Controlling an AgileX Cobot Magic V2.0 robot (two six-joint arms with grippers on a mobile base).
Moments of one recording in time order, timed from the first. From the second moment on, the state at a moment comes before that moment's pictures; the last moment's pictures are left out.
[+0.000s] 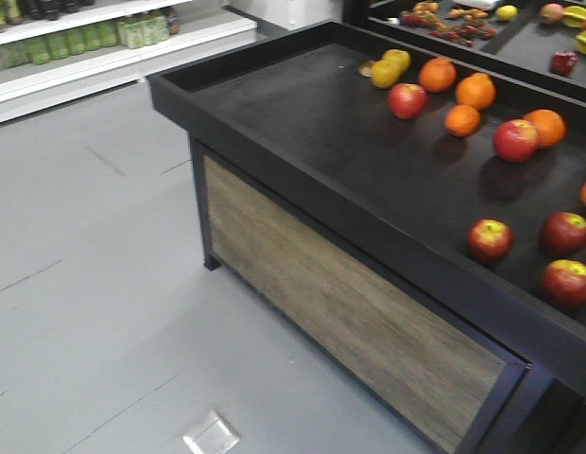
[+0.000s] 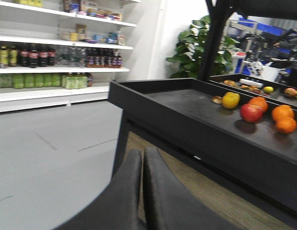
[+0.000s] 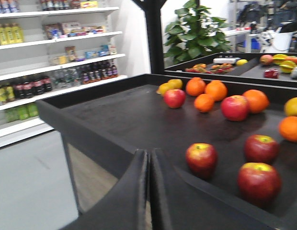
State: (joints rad) left arm 0.00 -0.01 0.03 -0.06 0.07 -0.13; right arm 0.02 -0.01 0.03 -0.04 0.07 0.10
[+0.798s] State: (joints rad) left arm 0.00 -0.01 0.03 -0.06 0.07 -0.13; right arm 0.02 -0.01 0.03 -0.04 0.07 0.10
